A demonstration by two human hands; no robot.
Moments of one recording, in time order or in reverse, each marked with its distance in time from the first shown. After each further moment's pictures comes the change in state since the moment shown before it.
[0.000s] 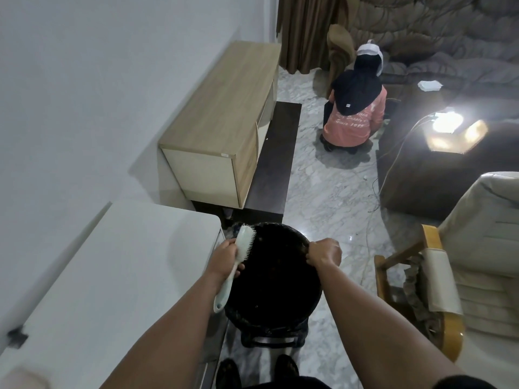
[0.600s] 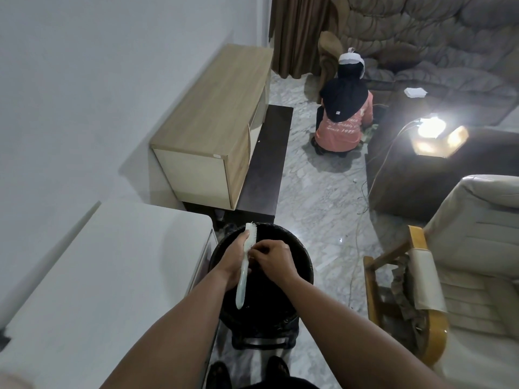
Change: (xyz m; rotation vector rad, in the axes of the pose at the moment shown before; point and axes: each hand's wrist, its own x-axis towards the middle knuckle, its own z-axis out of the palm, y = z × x) left_hand -0.011 0.010 0.045 -0.411 -0.284 -0.122; right_hand -0.141 -0.044 0.014 -0.038 -0.317 -0.607
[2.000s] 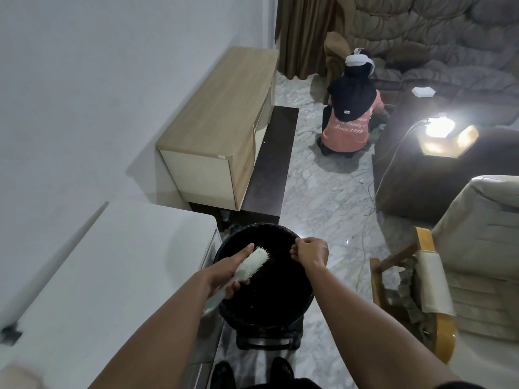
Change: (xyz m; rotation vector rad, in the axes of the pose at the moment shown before) left_hand -0.035 0.007 -0.035 0.486 -0.041 -0.276; right_hand 0.034 0.045 -0.047 0.366 0.369 0.506
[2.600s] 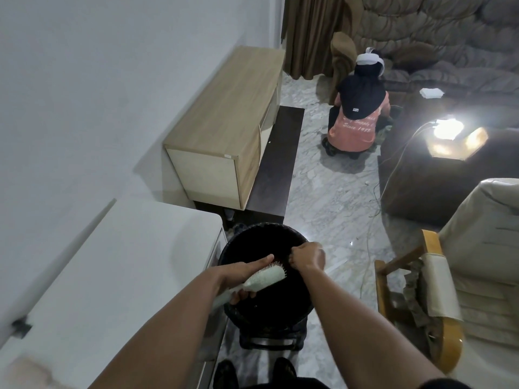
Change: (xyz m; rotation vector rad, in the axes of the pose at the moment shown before) left_hand -0.010 0.008 0.010 0.270 -0.080 -0.036; right_hand 0.008 0.017 0.020 -0.398 -0.047 -0.093
